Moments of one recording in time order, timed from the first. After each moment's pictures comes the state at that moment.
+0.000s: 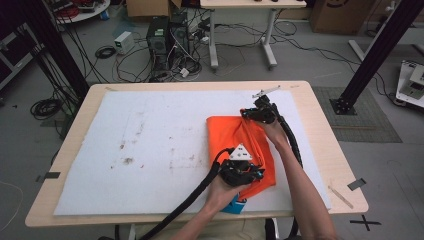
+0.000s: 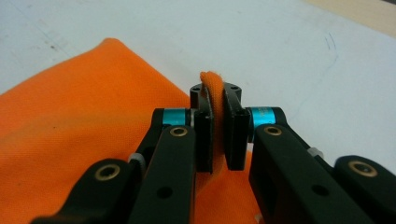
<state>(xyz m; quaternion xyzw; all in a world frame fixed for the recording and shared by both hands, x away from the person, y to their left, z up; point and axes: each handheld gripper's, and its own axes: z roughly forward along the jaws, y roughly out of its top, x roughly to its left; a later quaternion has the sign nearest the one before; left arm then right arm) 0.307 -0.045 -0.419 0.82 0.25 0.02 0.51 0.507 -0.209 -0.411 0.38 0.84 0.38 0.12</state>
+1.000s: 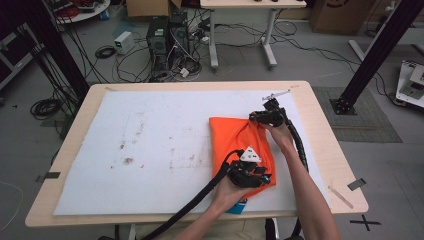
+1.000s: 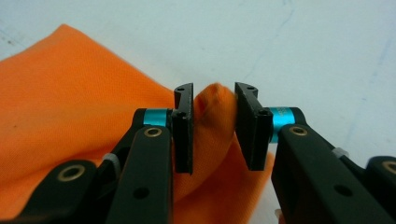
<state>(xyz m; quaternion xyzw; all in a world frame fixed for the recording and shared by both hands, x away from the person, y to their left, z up) 0.308 -0.058 -0.423 0.83 0.24 0.00 0.50 0.507 -0.241 -0.426 0.44 0.81 0.38 0.11</state>
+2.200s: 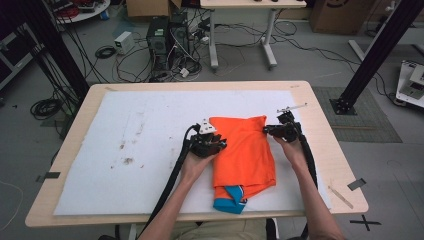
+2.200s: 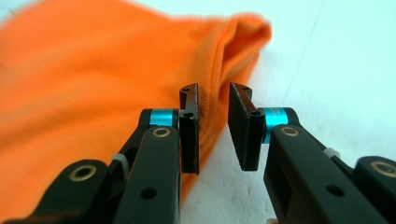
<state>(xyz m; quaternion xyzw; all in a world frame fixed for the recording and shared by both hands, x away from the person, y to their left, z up) 0.389 0.039 -0.435 0.80 0.35 0.15 0.46 0.447 -0.269 -0.421 0.49 0.79 0.35 0.12</state>
